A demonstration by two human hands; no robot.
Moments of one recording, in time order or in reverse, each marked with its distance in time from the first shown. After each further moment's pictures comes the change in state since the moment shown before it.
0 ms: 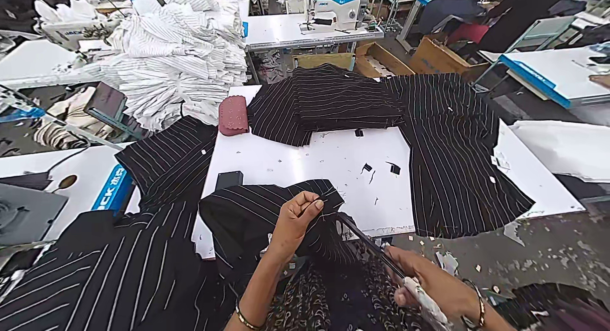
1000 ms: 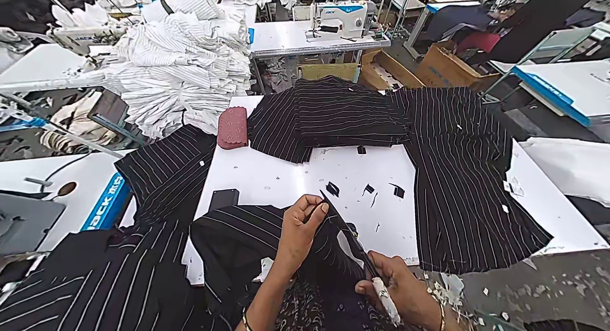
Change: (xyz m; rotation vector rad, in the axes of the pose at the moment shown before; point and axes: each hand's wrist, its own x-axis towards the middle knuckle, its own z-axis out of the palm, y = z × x) left_hand 0.050 0.006 0.026 0.079 0.124 0.104; right_hand 0.059 -0.002 -0.003 -0.007 0.321 -0.192
